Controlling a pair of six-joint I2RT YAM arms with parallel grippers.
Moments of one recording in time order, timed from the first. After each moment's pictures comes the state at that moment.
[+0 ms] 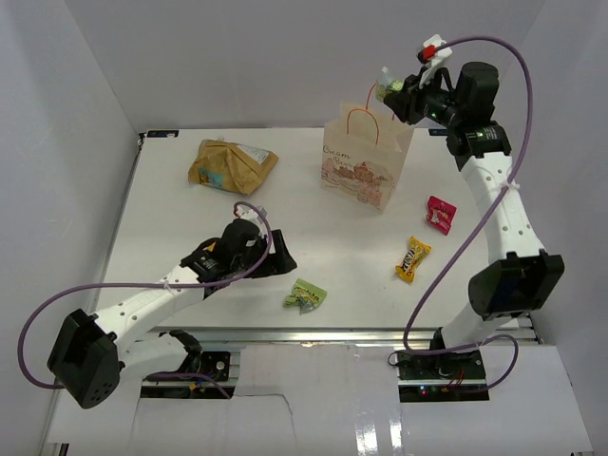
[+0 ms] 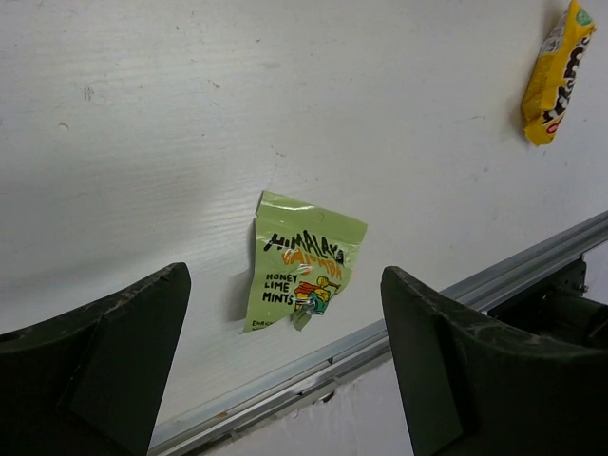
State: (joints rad) left arm -0.69 1.10 0.69 -0.31 0.04 -0.74; right arm 0.13 1.59 1.79 -0.27 -0.60 -0.16
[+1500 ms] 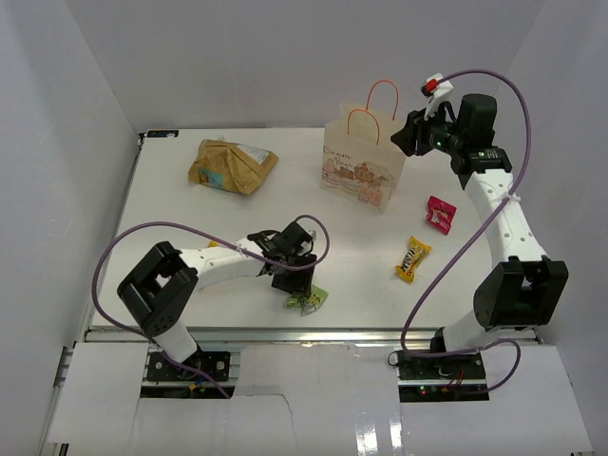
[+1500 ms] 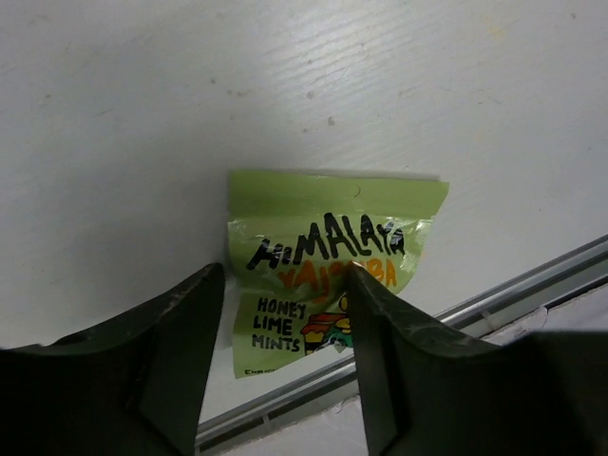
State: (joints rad) left arm -0.85 1.62 0.92 -0.44 0.09 -0.56; right arm 0.07 1.55 1.54 -0.29 -0.60 -0.17
